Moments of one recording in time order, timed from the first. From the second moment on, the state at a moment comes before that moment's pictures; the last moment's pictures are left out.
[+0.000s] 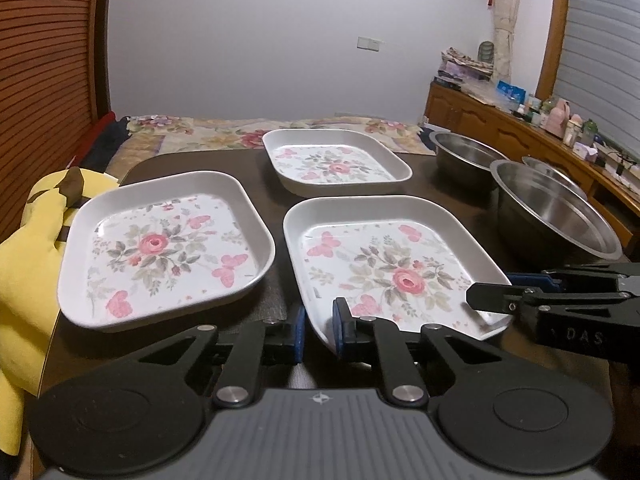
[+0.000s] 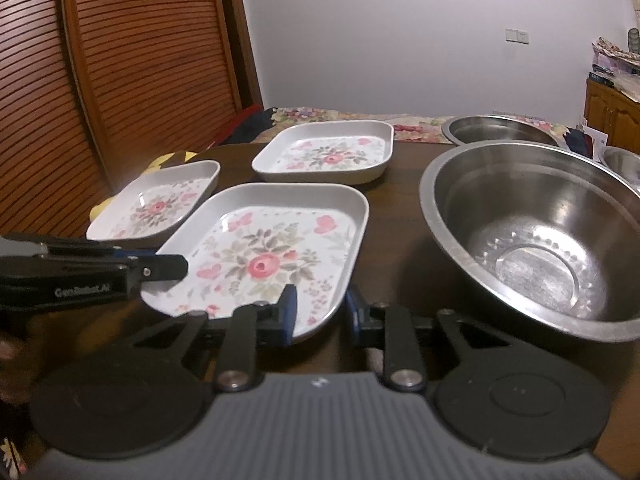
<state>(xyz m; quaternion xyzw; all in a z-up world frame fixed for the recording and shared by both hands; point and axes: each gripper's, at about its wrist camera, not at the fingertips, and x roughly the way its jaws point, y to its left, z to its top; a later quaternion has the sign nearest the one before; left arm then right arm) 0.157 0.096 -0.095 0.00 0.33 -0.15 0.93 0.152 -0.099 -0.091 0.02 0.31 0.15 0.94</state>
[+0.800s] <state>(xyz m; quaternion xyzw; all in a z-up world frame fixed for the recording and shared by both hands) 0.072 0.098 -0.088 -0.03 0.31 -0.16 0.94 0.086 -0.110 -0.081 0.04 0.30 0.18 0.94</state>
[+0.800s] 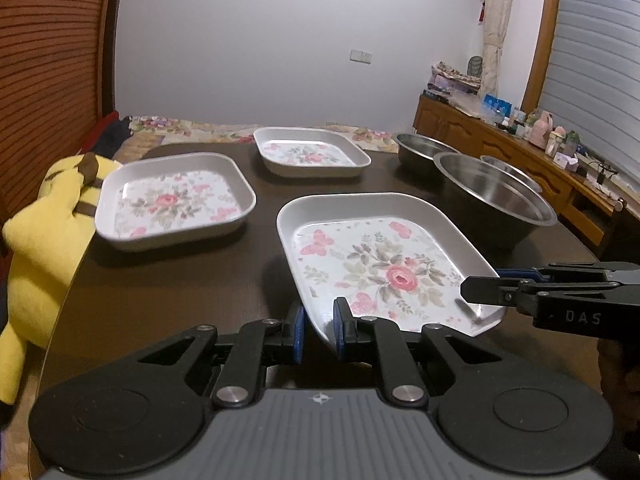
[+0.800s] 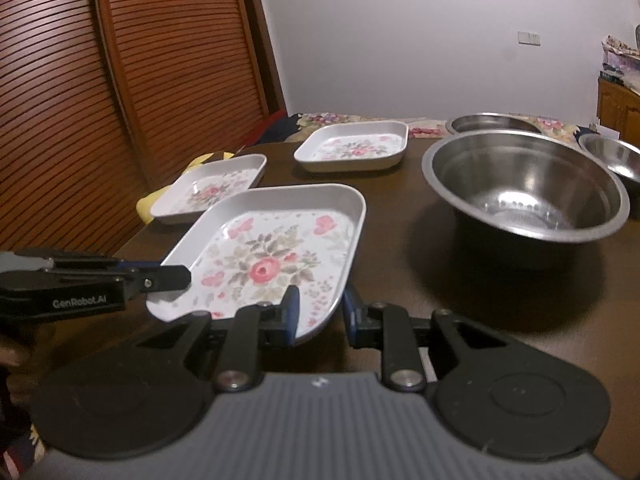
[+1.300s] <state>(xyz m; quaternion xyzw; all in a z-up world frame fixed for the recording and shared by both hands) 0.062 0.100 -0.098 -0.03 0.32 -0.15 0.93 0.076 -0.103 -0.091 0.05 0.31 0.18 0.93</state>
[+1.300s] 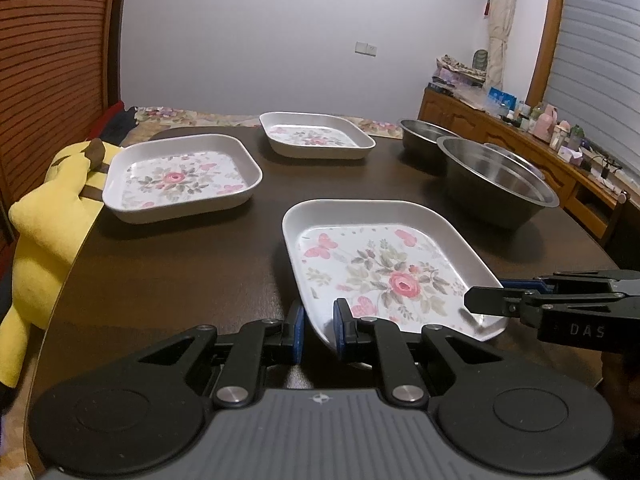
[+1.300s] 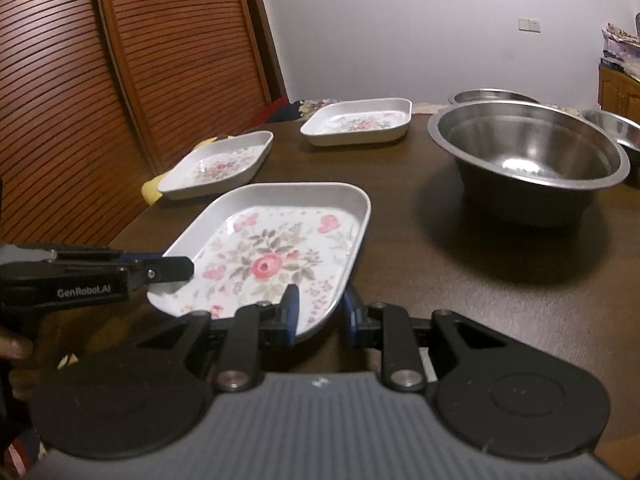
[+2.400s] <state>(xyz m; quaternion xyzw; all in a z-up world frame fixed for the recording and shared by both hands) 0.066 0.108 -0.085 -0.05 0.30 -0.15 0.94 0.075 -0.120 -0.087 0.06 0.28 0.16 0.94</state>
